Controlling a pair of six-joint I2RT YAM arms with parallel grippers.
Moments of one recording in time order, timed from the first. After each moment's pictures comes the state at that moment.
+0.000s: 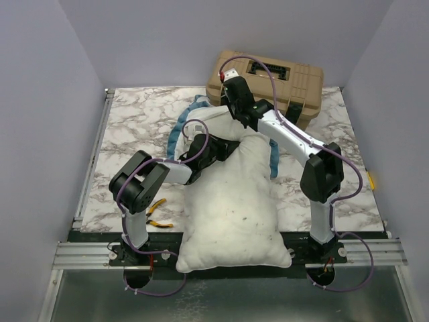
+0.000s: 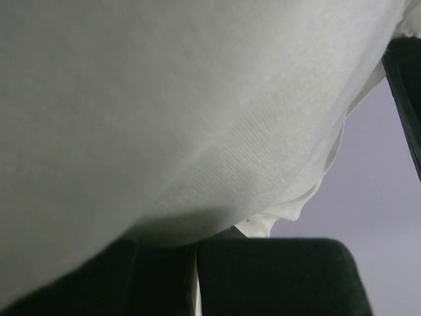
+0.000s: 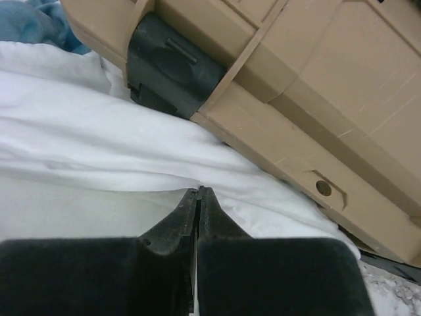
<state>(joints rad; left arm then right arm) -0.64 1.88 0.86 0.75 0.07 -1.62 0.63 2.01 1.87 -0.48 0.47 -0.08</state>
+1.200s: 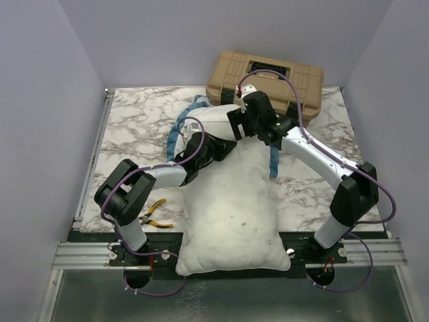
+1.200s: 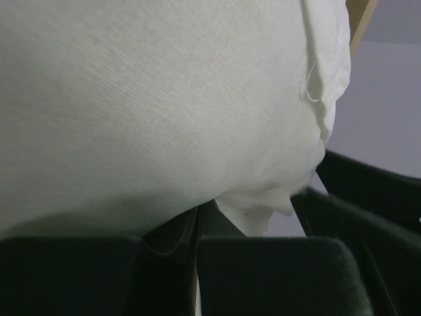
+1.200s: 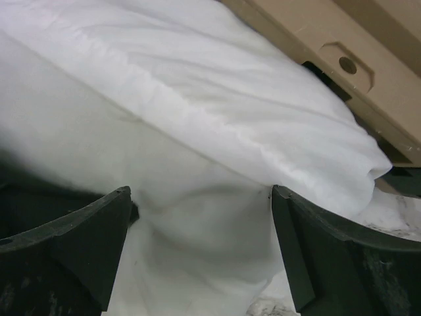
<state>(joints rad) -0.65 1.72 0.84 0.57 0.00 -1.51 0.63 1.62 1.45 -0.48 0.24 0.04</state>
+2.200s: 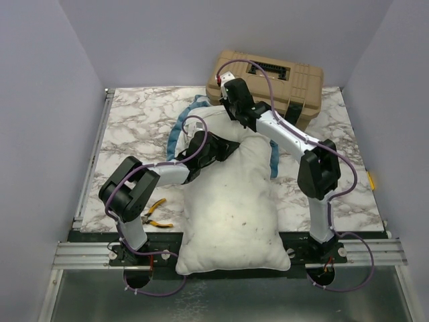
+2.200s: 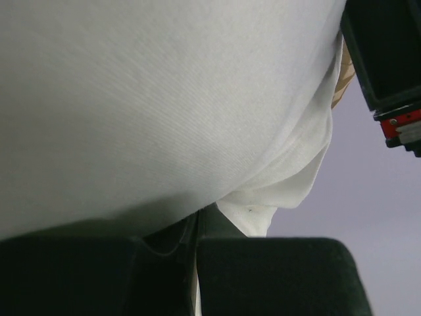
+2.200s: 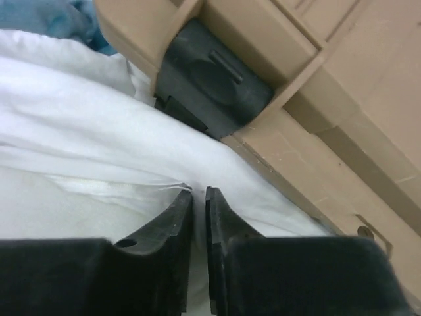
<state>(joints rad) -0.66 1.76 0.87 0.57 0.07 -1.50 0.61 2.06 1.85 -0.39 0.36 -0.15</state>
